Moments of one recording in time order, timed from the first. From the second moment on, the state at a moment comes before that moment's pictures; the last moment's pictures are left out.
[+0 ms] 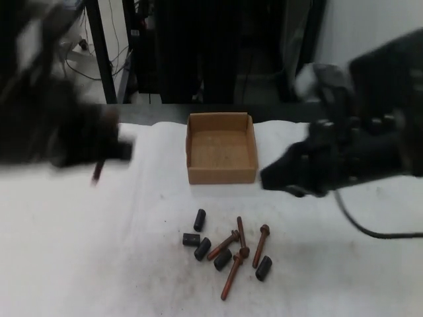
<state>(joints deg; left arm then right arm) -21.2 45.6 -42.4 34.8 5.1 -4.6 25.9 73.4 -51.0 27.4 -24.4 7.9</state>
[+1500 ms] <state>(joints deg) -20.1 34.4 -23.1 29.4 13.9 -10.0 35.3 110.7 -84.3 40.1 -16.3 28.0</state>
